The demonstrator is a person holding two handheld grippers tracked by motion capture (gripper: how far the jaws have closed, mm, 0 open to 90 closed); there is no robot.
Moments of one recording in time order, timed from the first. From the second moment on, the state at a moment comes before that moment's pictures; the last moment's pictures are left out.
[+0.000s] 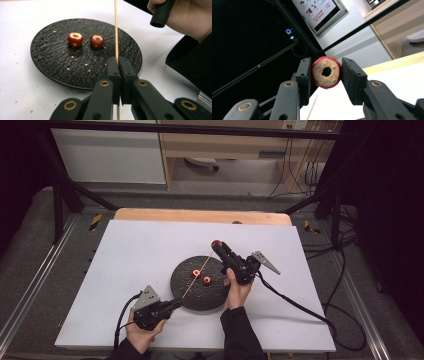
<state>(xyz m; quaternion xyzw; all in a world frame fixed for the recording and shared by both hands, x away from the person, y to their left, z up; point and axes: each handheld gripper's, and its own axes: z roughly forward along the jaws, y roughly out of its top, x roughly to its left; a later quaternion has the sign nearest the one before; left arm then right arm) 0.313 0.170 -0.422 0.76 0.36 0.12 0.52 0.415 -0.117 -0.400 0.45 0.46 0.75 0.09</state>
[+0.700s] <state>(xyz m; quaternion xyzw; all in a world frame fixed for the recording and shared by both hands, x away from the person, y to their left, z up) 0.313 0.166 -0.422 0.76 0.36 0.12 0.53 0.415 -0.117 -0.400 0.45 0.47 0.75 0.10</state>
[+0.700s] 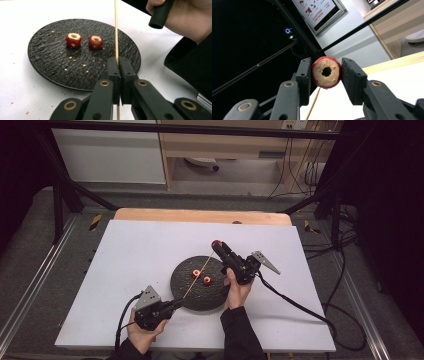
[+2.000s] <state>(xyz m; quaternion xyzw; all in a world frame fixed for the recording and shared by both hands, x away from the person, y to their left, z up) 0.332 0.143 -0.401 0.75 0.39 0.12 0.52 0.400 -0.111 -0.408 0.45 0.51 0.73 0.05</state>
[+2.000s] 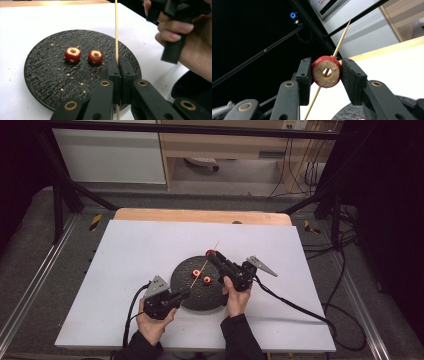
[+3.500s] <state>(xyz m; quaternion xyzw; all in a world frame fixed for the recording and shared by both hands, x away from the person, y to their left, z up) 0.330 0.188 -0.410 0.79 0.35 0.15 0.48 0.393 -0.133 -0.407 0.41 0.72 0.55 0.06</state>
